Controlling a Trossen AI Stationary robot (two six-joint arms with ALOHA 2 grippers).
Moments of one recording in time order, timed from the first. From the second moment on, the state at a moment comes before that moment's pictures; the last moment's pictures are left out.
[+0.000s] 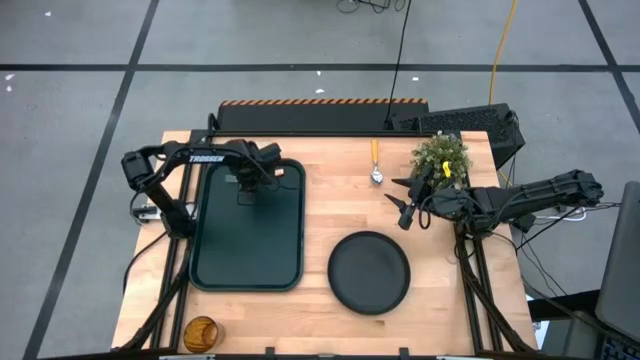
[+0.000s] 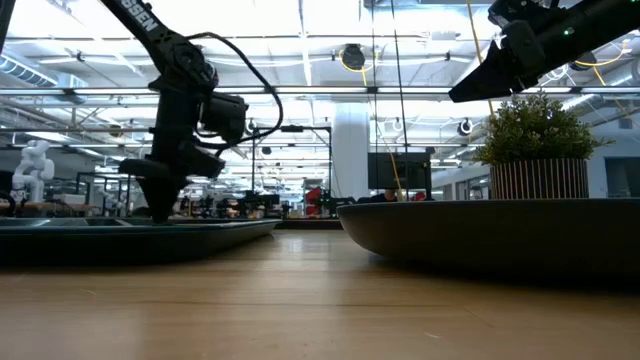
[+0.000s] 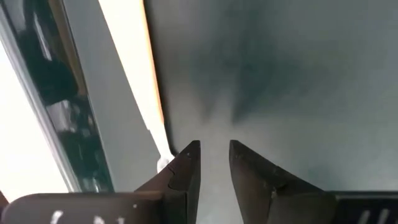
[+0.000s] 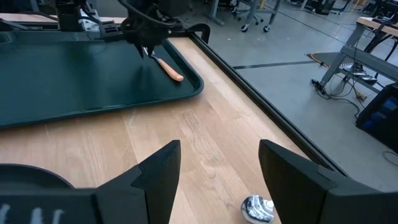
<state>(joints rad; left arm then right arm) 0.55 1.65 0.95 -0.91 -0.18 0.52 0.14 0.72 0.44 -0.14 0.63 0.09</state>
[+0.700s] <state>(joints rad) 0.66 1.65 0.95 -1.05 -0.10 0.49 0.14 0.72 0.44 -0.14 0.63 0.09</state>
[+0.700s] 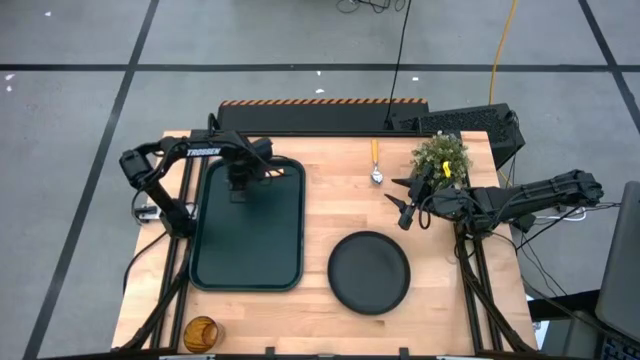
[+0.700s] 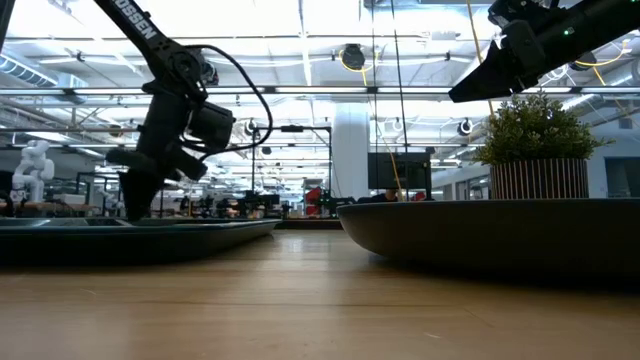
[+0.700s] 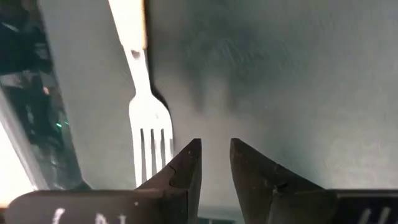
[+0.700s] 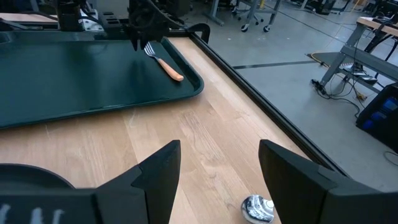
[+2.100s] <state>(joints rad) 0.67 1.65 0.84 -0.99 -0.27 0.52 0.14 0.72 0.44 -0.14 0.63 0.09</state>
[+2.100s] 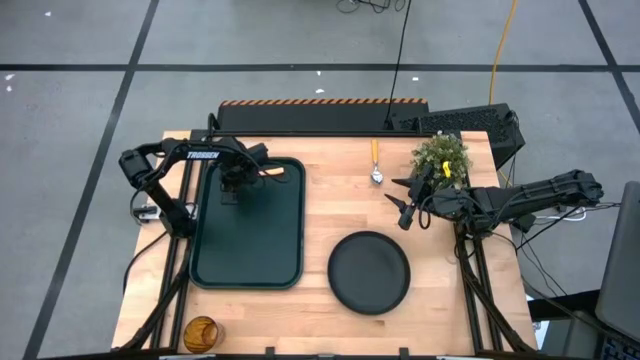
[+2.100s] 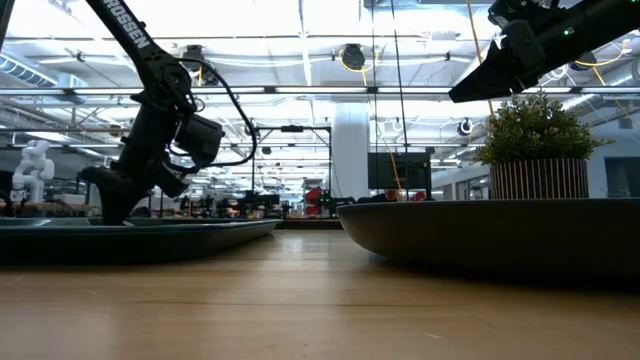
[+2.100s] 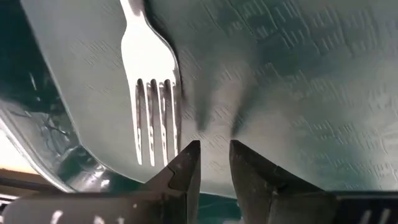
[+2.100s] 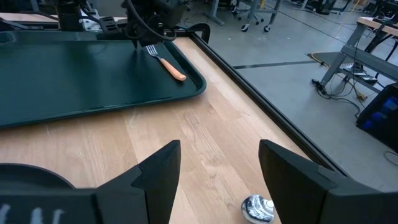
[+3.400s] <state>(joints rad) 0.70 1.65 0.84 -0.95 -0.39 0.54 0.14 0.72 0.44 -0.14 0.63 0.09</state>
